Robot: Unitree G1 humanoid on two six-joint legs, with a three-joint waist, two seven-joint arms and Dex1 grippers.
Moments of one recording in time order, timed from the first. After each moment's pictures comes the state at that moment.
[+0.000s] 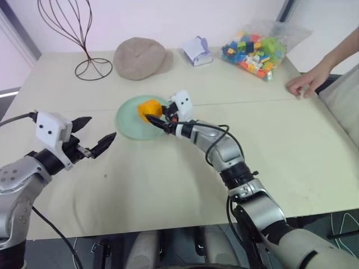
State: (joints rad) left arm 0.02 0.73 0.45 -0.50 -0.60 0.56 -0.60; right arm -0.82 -0.01 0.22 0.49 0.25 0.24 0.52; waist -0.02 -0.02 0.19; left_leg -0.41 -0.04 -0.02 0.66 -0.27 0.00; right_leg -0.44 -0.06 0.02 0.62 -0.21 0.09
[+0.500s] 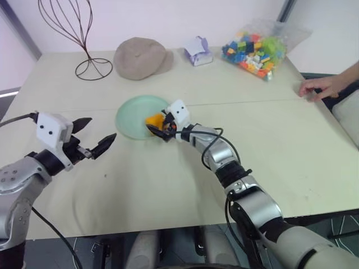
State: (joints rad) left arm 0.00 0.73 0.45 -0.50 -0.60 0.58 -0.60; right arm -0.84 -0.02 0.20 0.63 0.12 0.11 0.55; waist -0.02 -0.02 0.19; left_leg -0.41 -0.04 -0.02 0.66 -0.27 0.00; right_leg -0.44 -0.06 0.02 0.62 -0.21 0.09
